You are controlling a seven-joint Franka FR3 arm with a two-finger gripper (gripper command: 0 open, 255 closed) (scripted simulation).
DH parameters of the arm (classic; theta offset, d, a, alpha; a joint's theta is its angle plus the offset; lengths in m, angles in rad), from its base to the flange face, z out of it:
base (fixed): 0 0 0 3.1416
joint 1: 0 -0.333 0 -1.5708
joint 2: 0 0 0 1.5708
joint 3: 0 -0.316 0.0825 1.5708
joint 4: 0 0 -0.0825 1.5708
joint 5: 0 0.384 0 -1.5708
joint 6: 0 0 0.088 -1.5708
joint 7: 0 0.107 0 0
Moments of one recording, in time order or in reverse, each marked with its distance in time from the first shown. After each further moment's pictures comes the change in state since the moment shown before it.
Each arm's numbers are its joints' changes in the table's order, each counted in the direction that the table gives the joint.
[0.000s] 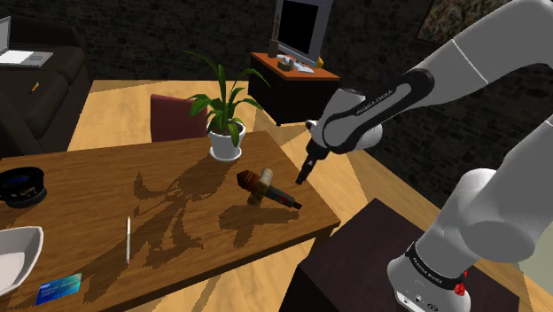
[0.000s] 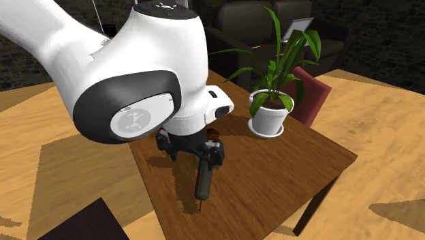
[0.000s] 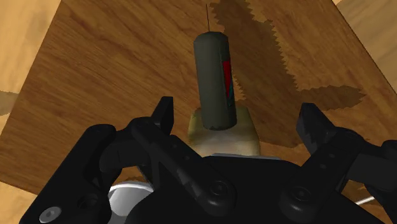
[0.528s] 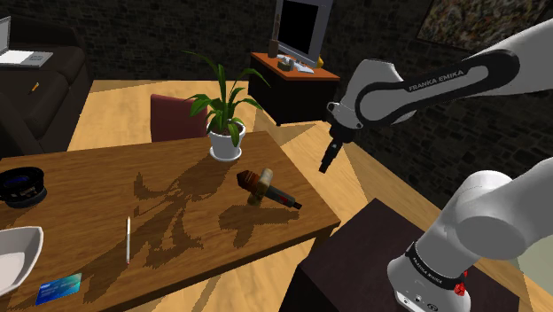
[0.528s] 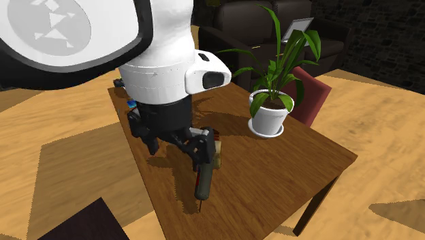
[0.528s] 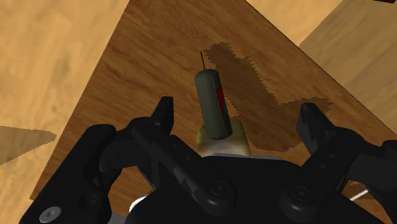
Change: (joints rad) arm 0.114 0.360 -0.039 0.045 -0.167 0.405 0.205
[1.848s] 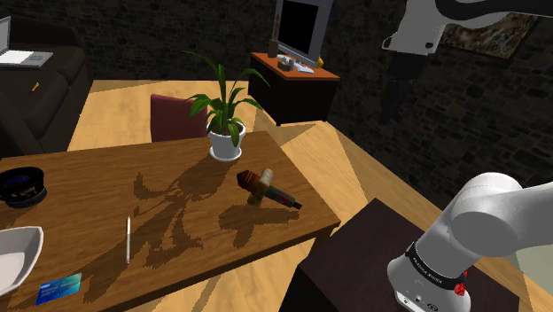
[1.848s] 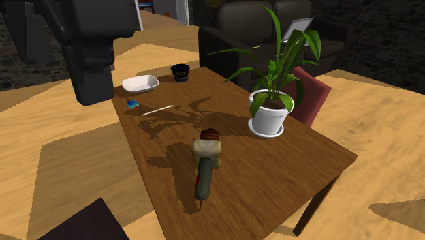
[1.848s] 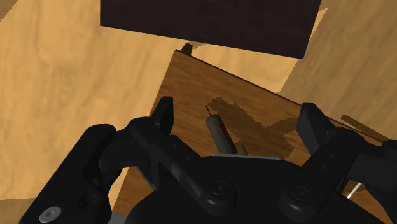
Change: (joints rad) arm 0.106 0.307 -0.026 -0.381 -0.056 0.890 0.224
